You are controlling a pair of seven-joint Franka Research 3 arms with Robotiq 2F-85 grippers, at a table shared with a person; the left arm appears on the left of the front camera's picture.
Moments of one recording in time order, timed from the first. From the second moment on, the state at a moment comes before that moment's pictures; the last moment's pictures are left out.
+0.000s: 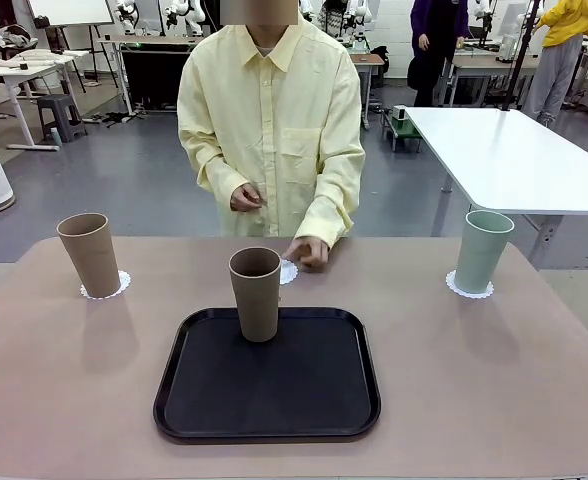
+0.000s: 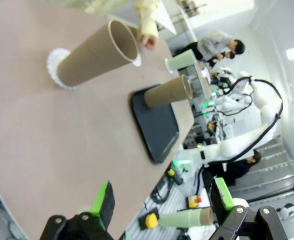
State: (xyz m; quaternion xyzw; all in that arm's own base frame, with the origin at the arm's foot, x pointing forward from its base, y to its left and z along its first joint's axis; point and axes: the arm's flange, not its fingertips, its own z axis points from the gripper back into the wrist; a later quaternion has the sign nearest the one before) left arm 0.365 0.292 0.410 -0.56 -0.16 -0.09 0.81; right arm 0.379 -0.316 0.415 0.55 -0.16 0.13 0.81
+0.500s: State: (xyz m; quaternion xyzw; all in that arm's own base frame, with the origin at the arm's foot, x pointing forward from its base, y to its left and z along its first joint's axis) left arm 0.365 0.293 0.410 -0.56 -0.16 -0.09 0.81; right arm 0.379 -0.316 0.415 0.55 -0.16 0.13 0.81
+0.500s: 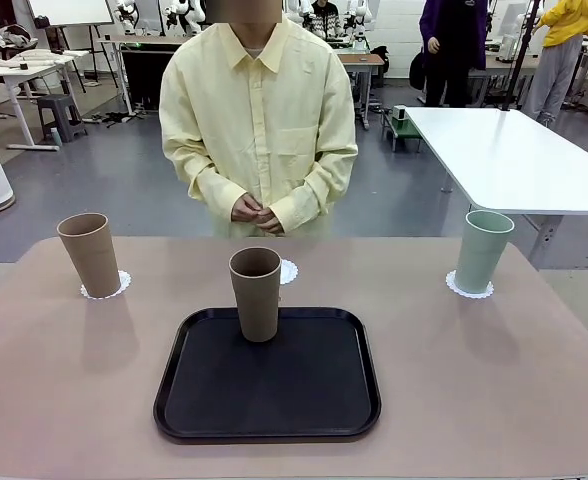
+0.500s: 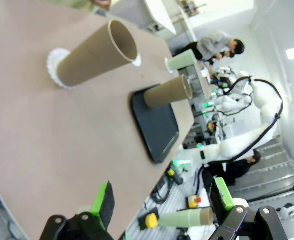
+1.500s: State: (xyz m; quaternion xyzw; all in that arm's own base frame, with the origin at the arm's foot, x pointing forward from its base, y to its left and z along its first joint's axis) left arm 0.365 0.293 0.410 -0.56 -0.16 -0.09 0.81; right arm 0.379 -0.316 0.415 0.55 -0.16 0.13 0.81
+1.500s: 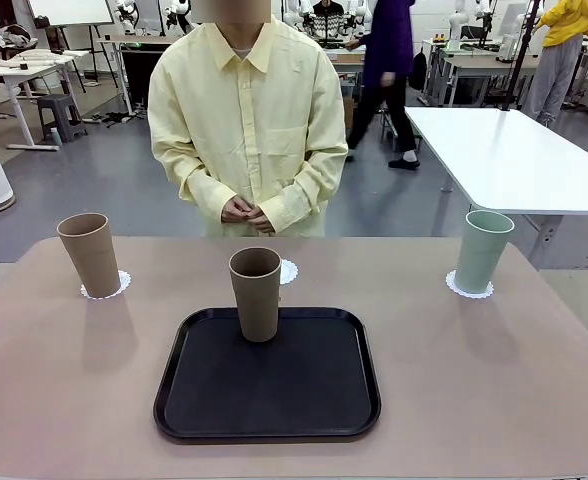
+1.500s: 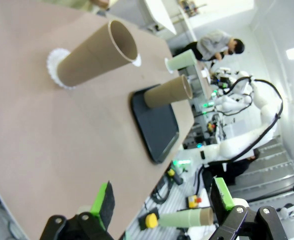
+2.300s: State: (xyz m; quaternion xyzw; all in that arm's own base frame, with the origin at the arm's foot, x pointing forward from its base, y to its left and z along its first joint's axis) left arm 0.365 0.293 0.410 -0.56 -0.16 -0.09 0.81; right arm 0.379 -0.316 0.415 0.55 -0.16 0.13 0.81
